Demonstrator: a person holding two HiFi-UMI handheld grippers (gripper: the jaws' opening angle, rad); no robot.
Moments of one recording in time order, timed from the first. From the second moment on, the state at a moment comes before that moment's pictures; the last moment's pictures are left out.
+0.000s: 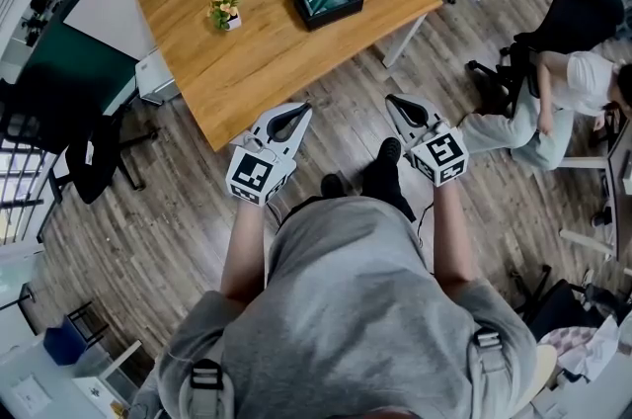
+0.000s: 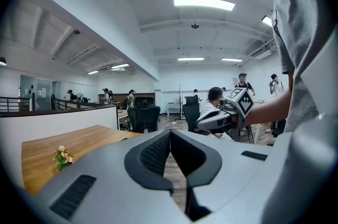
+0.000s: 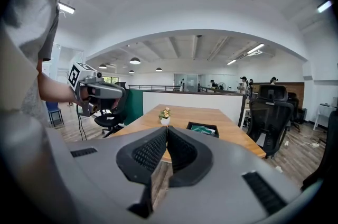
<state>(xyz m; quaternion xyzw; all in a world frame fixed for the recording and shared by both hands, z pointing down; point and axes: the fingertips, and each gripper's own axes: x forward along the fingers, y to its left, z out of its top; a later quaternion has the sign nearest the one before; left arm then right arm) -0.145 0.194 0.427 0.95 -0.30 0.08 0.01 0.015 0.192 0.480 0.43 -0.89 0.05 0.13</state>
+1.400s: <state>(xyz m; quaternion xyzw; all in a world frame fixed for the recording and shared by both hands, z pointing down) -0.147 0.182 0.440 0.96 -0.28 0.09 0.02 -0.015 0.186 0.484 0.38 -0.91 0.06 0.13</state>
